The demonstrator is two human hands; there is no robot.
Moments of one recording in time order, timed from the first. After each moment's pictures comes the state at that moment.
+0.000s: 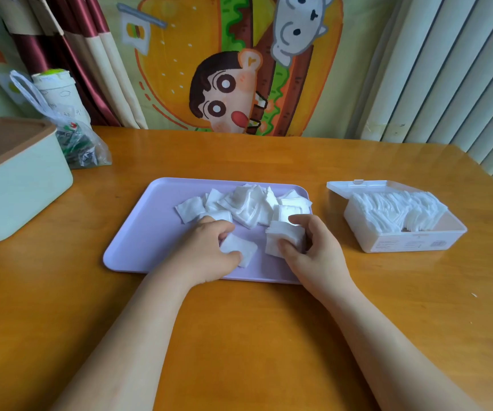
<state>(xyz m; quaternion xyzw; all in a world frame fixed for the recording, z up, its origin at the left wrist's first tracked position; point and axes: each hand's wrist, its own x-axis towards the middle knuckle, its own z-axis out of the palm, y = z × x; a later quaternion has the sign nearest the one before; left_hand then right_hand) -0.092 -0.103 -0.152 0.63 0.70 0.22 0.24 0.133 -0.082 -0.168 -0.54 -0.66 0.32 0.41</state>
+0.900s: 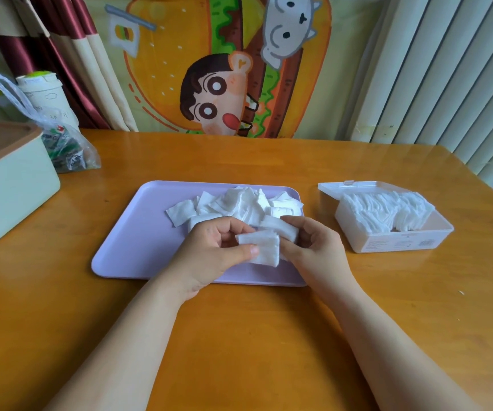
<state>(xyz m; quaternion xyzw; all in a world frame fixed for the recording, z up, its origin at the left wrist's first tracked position) -0.067 -0.113 -0.141 0.54 0.51 0.46 0.49 0.142 -0.078 -0.158 -0.50 -0.61 0.43 0.45</state>
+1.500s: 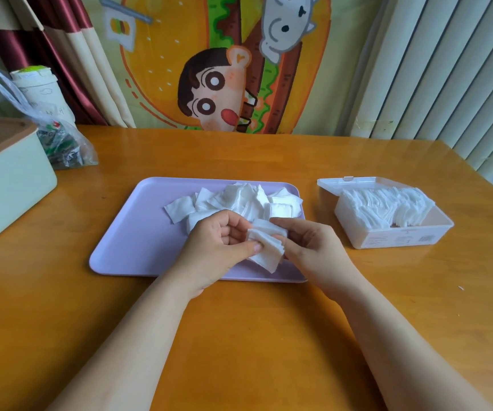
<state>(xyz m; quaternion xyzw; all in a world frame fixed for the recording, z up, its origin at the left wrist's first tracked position) -0.058 -0.108 -0.150 0.52 0.54 0.48 0.46 0.150 -0.074 -0.160 -0.45 -0.65 0.47 0.39</state>
